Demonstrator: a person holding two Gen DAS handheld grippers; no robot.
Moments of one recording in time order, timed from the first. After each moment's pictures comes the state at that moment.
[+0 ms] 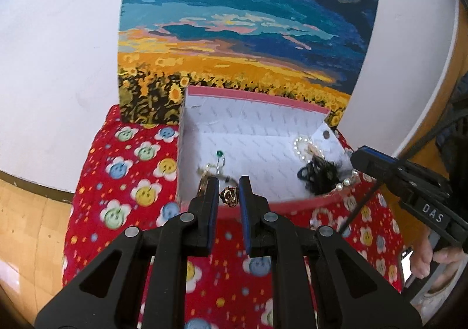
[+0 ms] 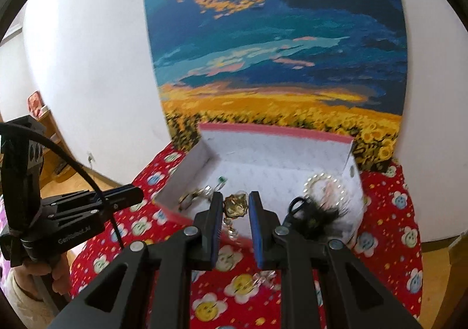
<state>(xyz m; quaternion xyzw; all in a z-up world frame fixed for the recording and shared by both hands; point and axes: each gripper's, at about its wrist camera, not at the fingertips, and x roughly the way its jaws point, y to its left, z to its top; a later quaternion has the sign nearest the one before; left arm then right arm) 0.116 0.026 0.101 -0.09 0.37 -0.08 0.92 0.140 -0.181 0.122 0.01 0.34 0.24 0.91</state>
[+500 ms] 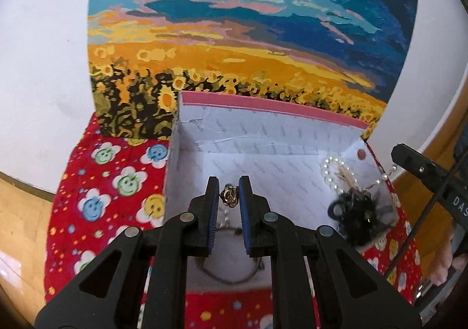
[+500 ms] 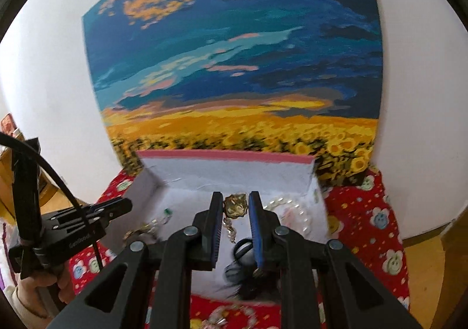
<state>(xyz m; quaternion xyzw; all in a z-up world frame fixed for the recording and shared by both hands) 0.217 0.021 0.061 -0.09 0.39 -0.06 0.92 0.216 -0.212 0.110 0.03 0.34 0.16 0.93</state>
